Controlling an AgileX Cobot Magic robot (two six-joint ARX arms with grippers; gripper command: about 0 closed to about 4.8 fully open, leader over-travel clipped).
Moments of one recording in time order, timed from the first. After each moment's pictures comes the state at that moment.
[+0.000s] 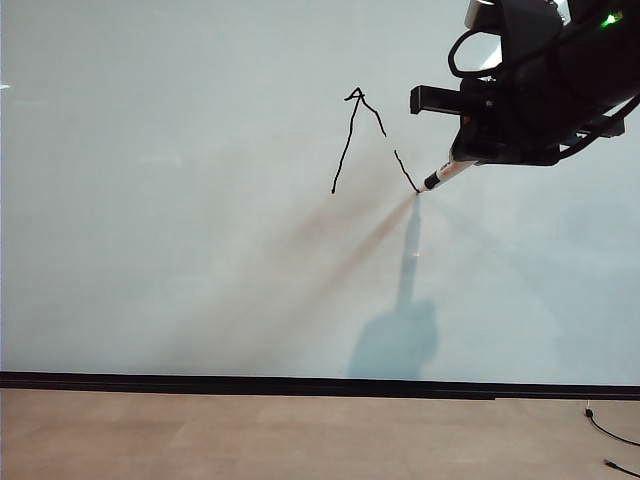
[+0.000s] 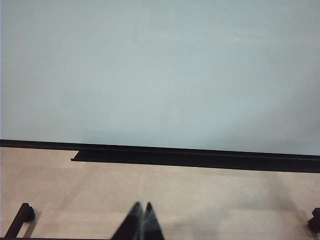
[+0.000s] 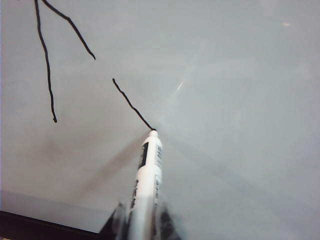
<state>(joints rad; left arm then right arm) 0.00 0.00 0.00 -0.14 0.02 -0.01 0.55 1.32 0.54 0.66 0.30 0.14</state>
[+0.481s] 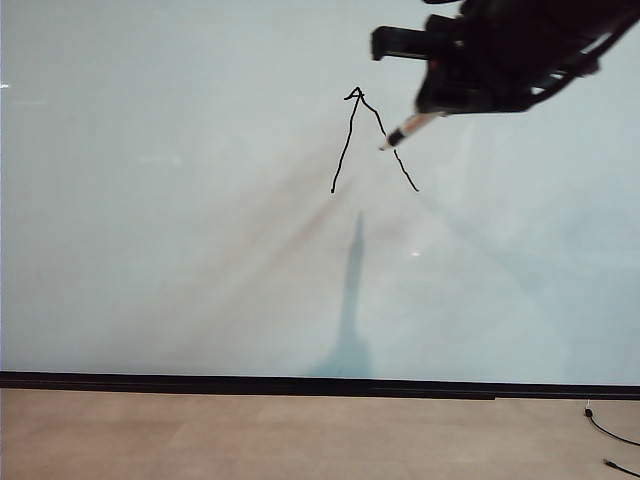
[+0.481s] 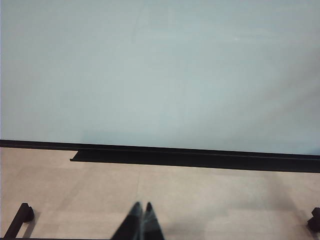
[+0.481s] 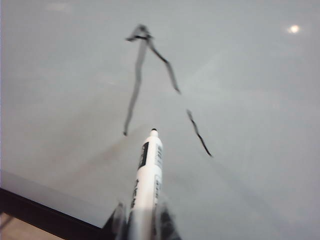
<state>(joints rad) 0.00 0.00 0.00 -0.14 0.02 -0.01 0.73 1.23 0.56 0.59 0.40 0.01</state>
